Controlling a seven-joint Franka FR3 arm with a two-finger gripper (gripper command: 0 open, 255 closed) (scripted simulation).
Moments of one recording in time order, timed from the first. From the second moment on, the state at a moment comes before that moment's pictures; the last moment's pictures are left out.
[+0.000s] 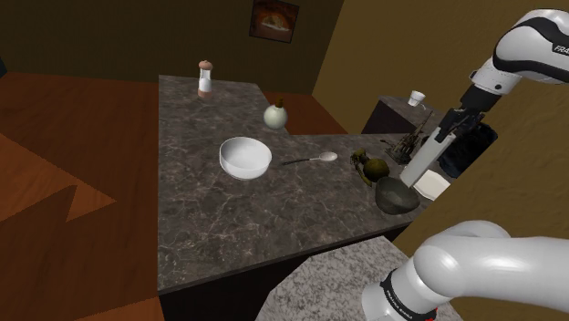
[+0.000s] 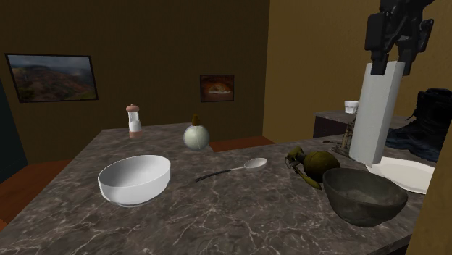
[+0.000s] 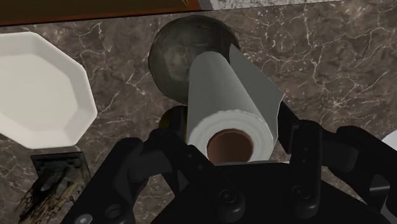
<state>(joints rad) -0.30 -0.73 -0.51 -2.24 -0.32 1.55 -0.31</state>
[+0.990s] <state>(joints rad) -0.32 -0.75 -0.54 -2.41 -0.36 1.70 -0.30</state>
